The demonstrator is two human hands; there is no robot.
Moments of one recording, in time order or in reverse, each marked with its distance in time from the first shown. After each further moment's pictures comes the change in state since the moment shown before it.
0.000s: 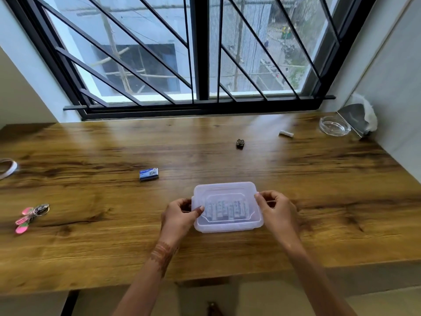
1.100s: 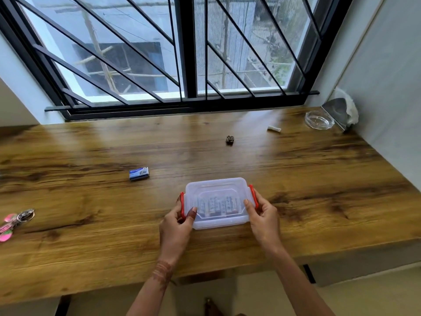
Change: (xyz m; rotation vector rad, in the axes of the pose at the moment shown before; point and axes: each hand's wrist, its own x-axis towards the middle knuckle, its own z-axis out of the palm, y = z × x) left_hand -0.023 -0.020 0.013 0.072 0.052 0.252; right_hand -0.022 0.023 0.017 0.313 -0.042 0.039
